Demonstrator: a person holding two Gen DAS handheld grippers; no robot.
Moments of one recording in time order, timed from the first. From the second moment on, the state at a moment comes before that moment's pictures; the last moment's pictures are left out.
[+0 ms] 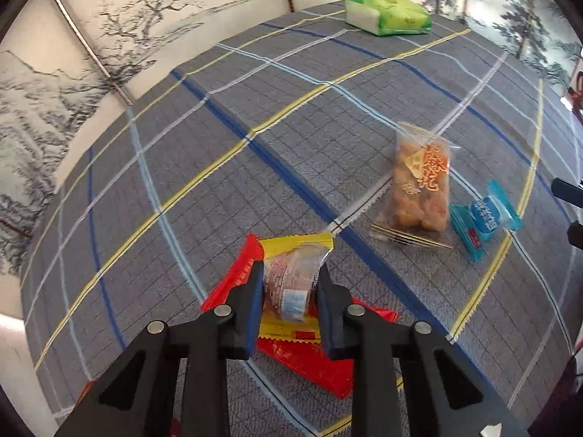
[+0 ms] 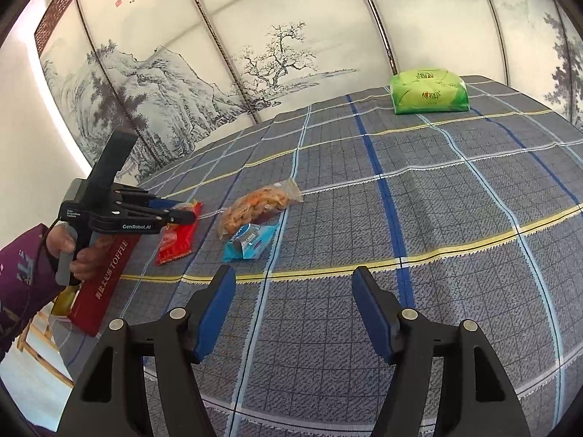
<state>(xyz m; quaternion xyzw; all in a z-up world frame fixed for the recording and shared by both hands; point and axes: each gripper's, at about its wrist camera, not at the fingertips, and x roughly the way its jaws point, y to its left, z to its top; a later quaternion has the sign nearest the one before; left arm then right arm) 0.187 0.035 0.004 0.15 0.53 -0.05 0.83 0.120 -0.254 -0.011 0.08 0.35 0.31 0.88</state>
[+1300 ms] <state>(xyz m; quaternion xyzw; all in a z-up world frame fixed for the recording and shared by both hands) -0.027 0.049 0.091 -0.09 0.46 0.03 0.88 0.181 -0.150 -0.019 -0.07 0.40 0.34 0.85</state>
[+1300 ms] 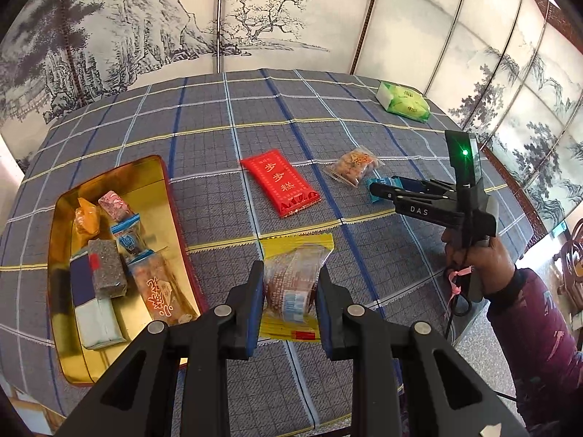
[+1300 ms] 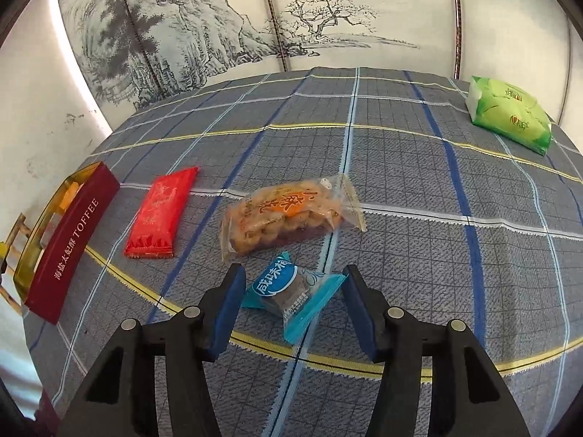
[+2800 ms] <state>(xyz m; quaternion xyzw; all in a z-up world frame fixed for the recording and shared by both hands) 0.012 0.196 0.055 -0.12 0.43 0.14 0.88 0.155 -0.169 -0.019 -0.03 0.41 0.27 0.87</state>
